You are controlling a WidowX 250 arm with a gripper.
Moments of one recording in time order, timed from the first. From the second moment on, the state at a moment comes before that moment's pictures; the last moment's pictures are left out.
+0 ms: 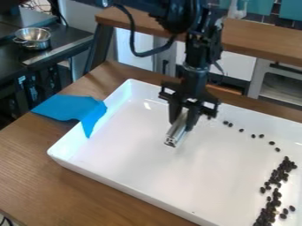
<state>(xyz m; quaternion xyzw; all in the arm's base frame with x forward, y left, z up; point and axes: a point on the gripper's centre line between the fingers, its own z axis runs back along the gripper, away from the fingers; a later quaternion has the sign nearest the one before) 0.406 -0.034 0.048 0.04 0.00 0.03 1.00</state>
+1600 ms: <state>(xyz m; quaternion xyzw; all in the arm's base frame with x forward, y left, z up) 0.424 -0.096 0.024 0.04 0.05 0.02 1.00</state>
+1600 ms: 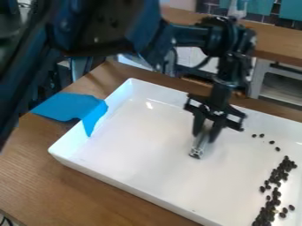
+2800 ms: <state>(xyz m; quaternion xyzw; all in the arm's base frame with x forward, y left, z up) 0.401 -0.199 0.023 0.04 0.06 -0.05 1.00</state>
